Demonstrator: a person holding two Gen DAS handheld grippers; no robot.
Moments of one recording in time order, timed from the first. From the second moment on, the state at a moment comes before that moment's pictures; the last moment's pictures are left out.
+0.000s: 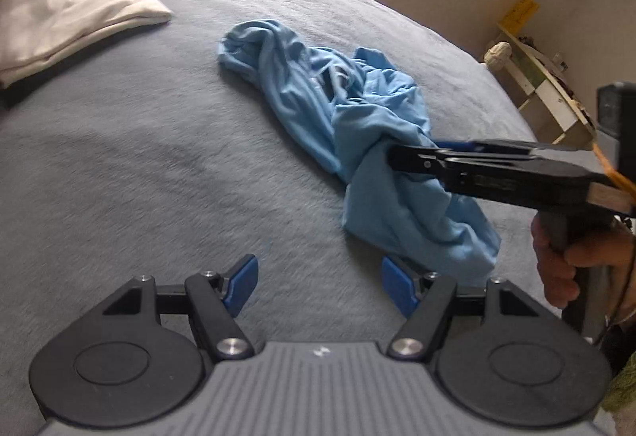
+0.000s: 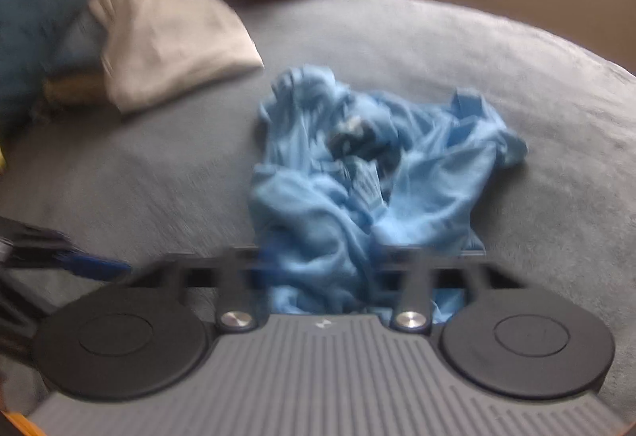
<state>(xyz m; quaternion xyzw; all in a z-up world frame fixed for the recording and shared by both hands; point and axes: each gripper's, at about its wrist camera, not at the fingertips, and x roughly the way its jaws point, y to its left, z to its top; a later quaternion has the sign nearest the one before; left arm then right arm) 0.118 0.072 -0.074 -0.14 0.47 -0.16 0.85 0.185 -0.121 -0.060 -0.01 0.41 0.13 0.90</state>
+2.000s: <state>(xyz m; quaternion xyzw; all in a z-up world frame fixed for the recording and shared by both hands) 0.065 0.007 -0.113 -0.10 0.51 -0.25 0.82 0.108 -0.187 -0.113 0.23 0.44 0.03 0.87</state>
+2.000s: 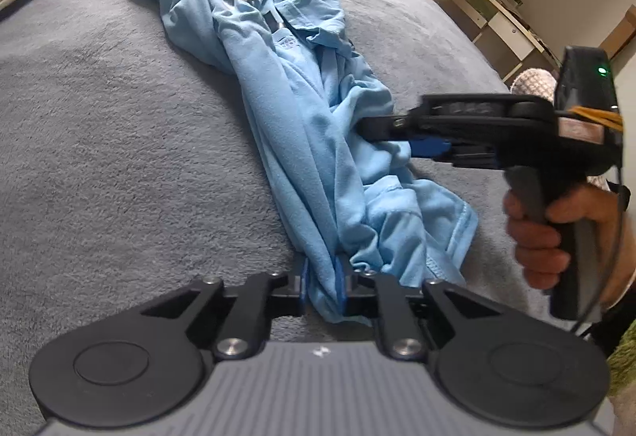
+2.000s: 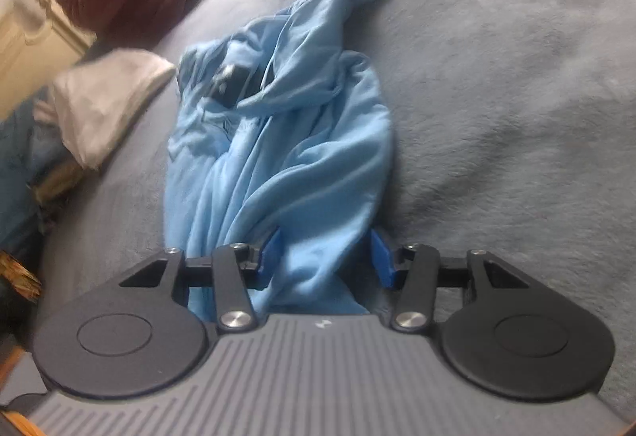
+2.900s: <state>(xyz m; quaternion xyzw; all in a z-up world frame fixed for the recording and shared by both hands) 0.079 0.024 -0.123 -0.11 0.52 -0.24 0.81 0.091 -0.308 -0.105 0.31 0.32 -0.25 0.86</state>
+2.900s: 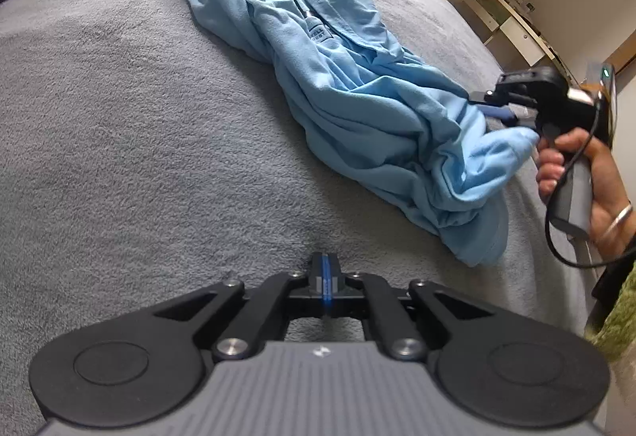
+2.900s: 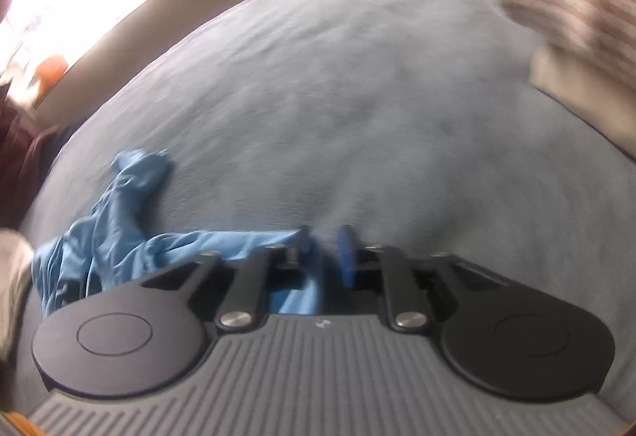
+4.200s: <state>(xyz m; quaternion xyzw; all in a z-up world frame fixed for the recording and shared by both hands) 0.075 0.048 -0.110 -0.21 0.49 -0.28 0.80 -0.031 -0.271 -0.121 0.51 0.32 -0.15 0.79</state>
